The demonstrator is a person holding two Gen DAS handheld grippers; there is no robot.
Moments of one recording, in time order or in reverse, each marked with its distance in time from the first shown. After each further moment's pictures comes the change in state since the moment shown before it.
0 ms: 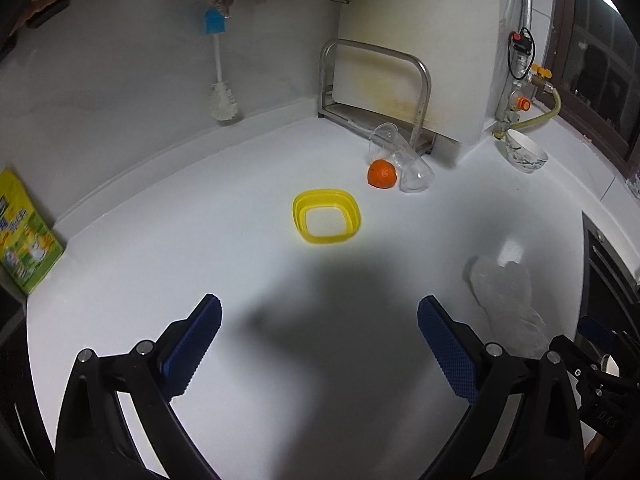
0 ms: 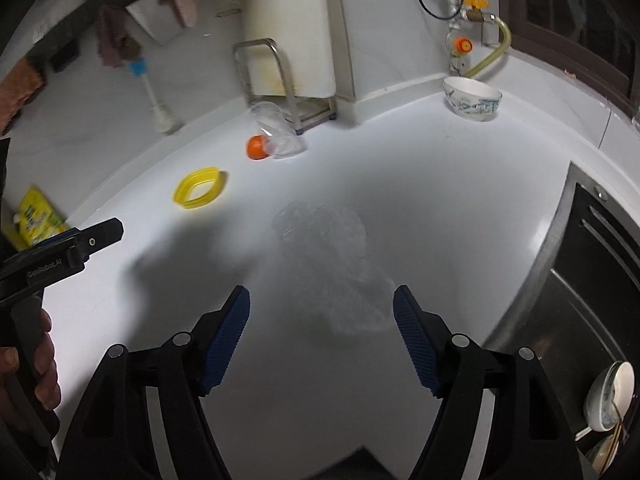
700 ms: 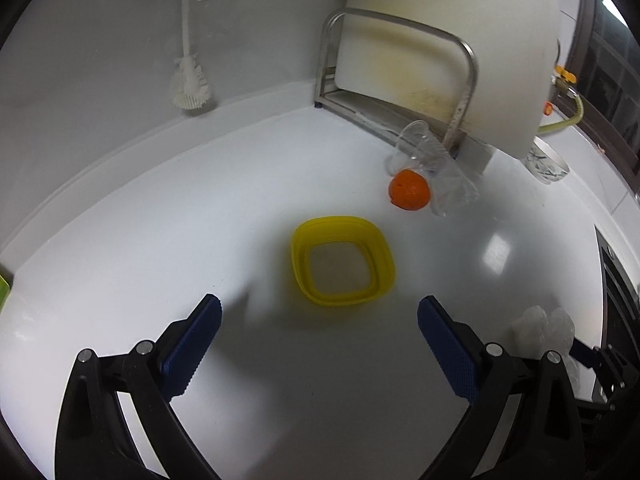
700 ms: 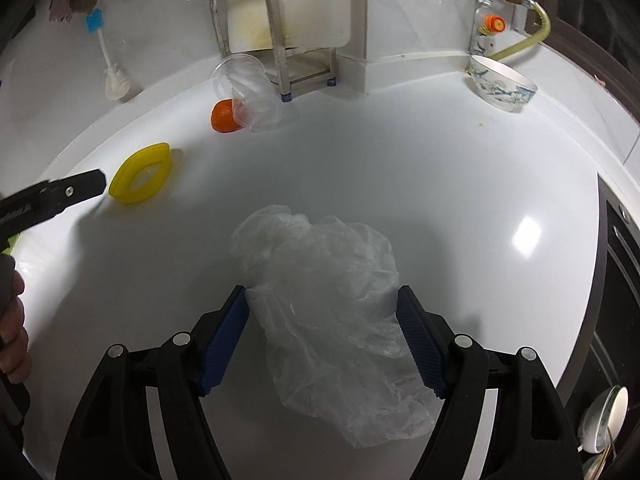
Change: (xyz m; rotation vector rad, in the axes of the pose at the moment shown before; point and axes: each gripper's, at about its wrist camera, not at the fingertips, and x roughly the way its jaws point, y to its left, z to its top) left arm 0.092 0.023 0.042 -0.023 0.036 -0.085; right arm 0.093 0.022 0.026 -0.078 0.070 -0.105
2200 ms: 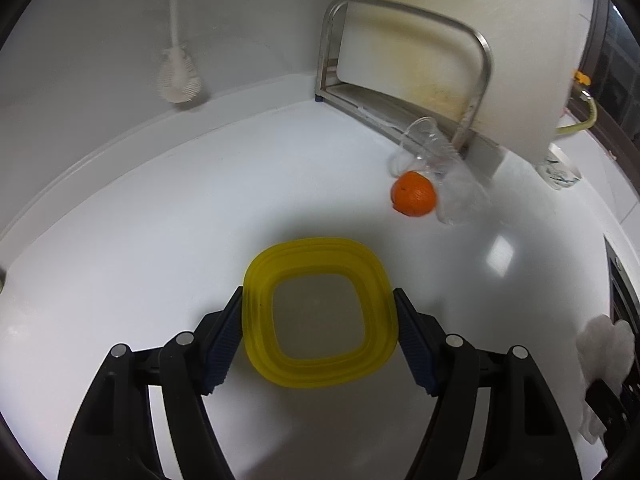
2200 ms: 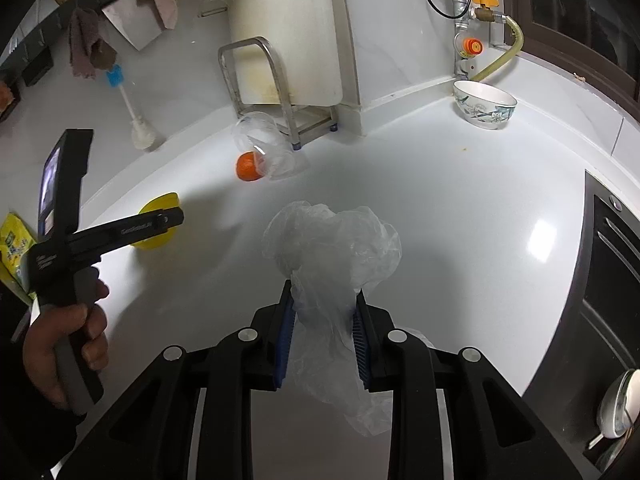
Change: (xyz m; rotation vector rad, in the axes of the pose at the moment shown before) left arm 0.010 -0.010 0.006 -0.015 0.018 0.016; right arm -0.064 -0.013 -0.007 0.101 -0.117 0.094
